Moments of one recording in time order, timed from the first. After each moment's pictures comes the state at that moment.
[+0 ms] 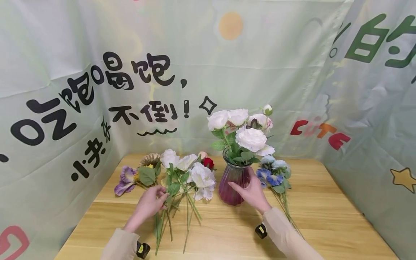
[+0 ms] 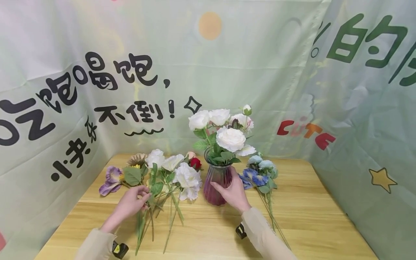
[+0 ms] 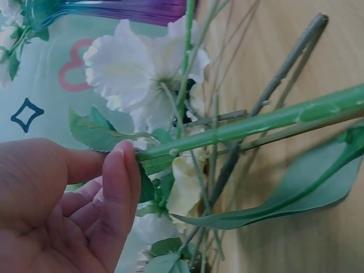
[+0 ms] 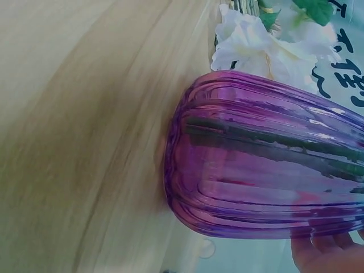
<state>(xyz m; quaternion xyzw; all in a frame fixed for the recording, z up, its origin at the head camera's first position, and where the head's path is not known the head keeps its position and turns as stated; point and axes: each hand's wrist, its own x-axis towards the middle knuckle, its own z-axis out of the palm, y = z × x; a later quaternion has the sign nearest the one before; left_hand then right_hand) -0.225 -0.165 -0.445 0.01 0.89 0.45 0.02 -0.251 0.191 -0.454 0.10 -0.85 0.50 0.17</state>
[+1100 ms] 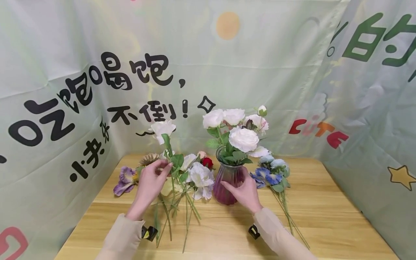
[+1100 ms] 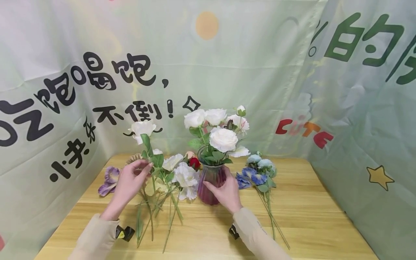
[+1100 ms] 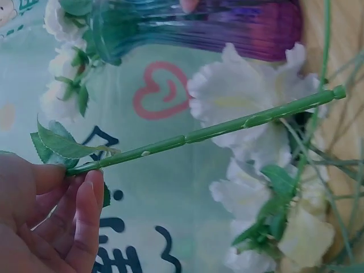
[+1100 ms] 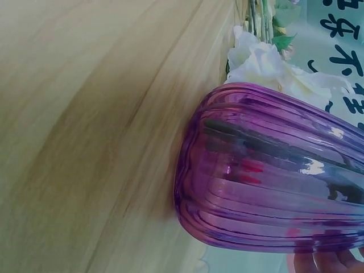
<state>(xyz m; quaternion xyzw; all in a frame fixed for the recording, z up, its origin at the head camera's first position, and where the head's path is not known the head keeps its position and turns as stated) -0.238 -0.142 -0.374 0.08 0.86 0.46 -0.19 -0.250 0.169 -0.459 0.06 -0.86 0.45 0.22</state>
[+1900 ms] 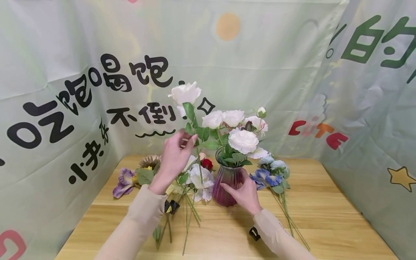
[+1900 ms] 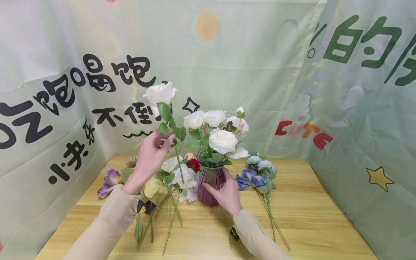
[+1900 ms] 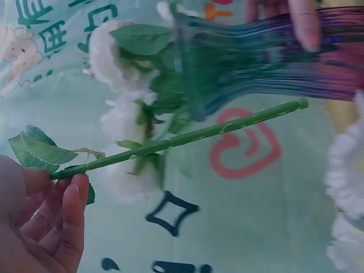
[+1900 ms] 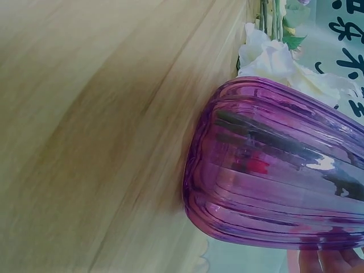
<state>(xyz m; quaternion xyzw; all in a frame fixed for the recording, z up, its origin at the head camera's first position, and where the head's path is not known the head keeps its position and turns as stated) -0.258 -0.068 -0.289 0.20 0.80 0.50 -0.26 -0.250 0.170 -0.460 0.07 -0.87 0.44 0.23</state>
